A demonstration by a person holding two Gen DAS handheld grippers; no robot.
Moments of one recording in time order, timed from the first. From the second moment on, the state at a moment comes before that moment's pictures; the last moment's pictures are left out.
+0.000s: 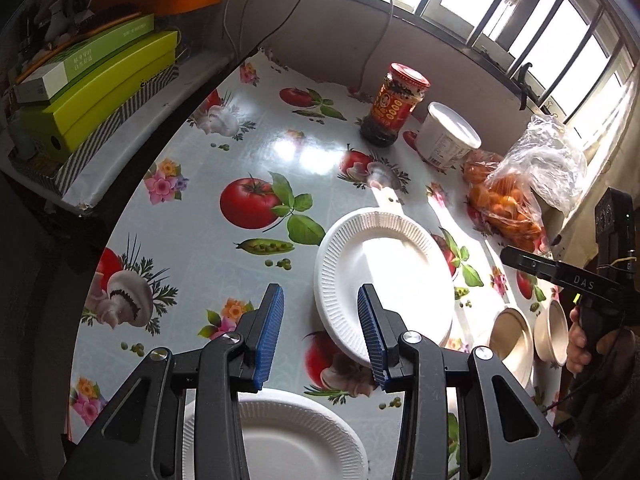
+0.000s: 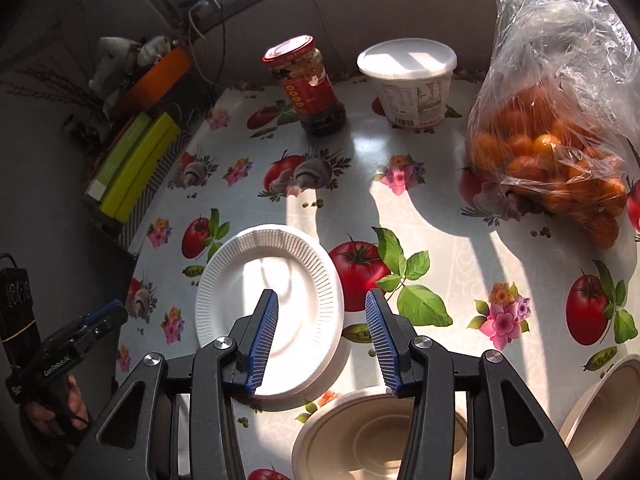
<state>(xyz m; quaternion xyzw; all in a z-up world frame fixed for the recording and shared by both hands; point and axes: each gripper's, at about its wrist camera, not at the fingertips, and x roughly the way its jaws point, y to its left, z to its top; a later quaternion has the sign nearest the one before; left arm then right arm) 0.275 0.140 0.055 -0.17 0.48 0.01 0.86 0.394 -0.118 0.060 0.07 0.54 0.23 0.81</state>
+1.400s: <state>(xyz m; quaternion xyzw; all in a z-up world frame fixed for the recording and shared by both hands) 0.318 0.126 -0.023 -0.17 0.56 0.02 0.81 0.422 -0.082 -0.013 -0.01 0.59 0.26 0.76</state>
